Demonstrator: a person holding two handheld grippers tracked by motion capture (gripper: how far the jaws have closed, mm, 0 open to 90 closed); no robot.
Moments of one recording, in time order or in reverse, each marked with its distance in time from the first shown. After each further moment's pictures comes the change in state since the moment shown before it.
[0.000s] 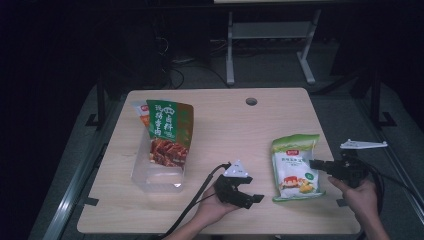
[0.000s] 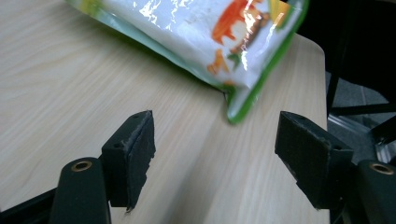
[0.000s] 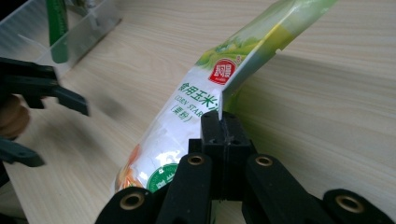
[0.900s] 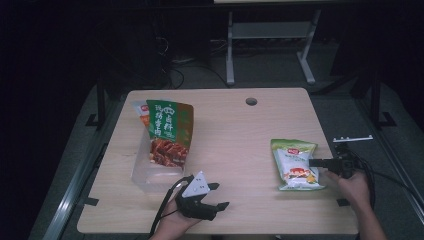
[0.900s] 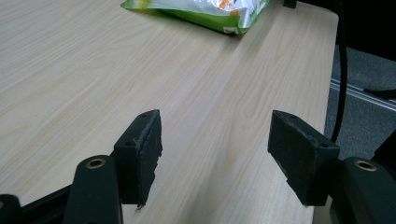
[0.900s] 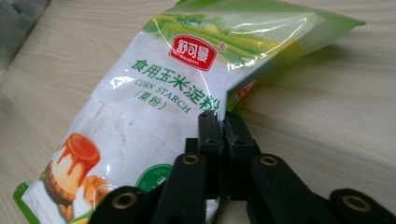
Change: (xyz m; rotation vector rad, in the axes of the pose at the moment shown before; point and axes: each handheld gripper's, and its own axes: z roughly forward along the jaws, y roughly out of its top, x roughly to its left) left arm -0.010 -0.047 -0.099 -0.027 0.163 0.126; right arm -0.061 -0.003 0.040 0.138 -0.038 0.182
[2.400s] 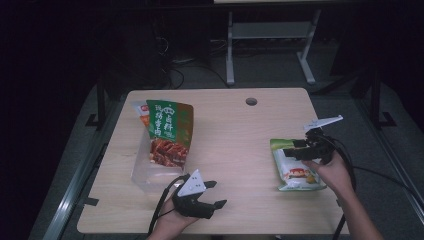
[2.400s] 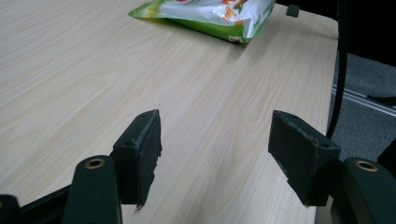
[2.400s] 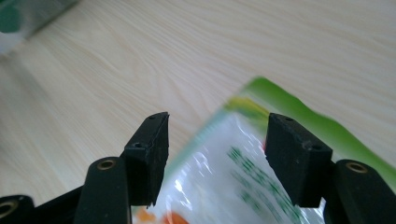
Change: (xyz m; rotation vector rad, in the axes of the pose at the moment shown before) left arm 0.003 0.001 -0.008 -0.018 0.013 -0.004; right arm 0.093 0.052 0.006 0.017 -0.084 -0.360
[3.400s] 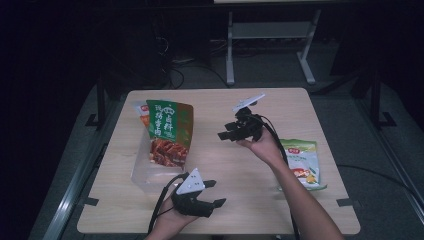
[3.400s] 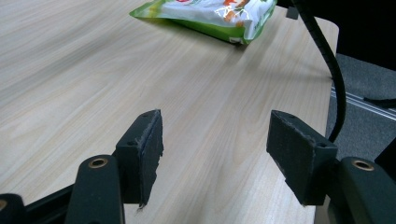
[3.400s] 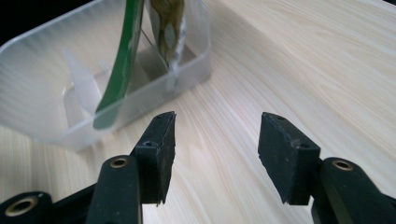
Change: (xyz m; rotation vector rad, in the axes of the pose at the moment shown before) left arm 0.004 0.001 -0.002 -0.002 -0.005 -0.012; right arm 0.099 0.124 0.104 -0.061 0.263 -0.207
